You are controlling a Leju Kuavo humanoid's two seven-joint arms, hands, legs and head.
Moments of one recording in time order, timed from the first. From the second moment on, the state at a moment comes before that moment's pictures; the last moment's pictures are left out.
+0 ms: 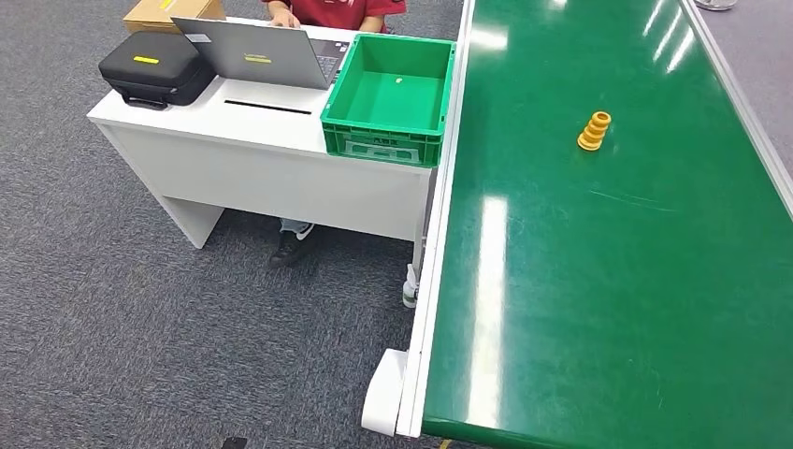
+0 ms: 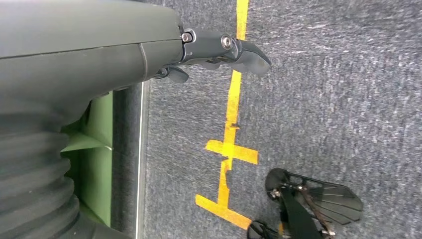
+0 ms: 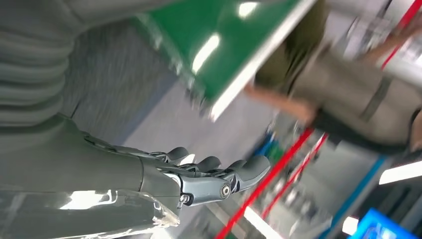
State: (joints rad) left arm -0.11 -0.06 1.23 -0.18 -1.34 0.07 -0.11; right arm 0.04 0.27 -0.78 -1.38 0.36 -0.66 -0.70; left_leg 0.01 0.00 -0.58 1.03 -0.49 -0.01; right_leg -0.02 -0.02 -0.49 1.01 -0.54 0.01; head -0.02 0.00
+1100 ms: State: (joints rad) left arm -0.13 -0.07 1.17 -0.18 -1.39 0.05 -0.06; right arm 0.11 0.24 -0.07 -1.40 0.47 -0.42 -0.28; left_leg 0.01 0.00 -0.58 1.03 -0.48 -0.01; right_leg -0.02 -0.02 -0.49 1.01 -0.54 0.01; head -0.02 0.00
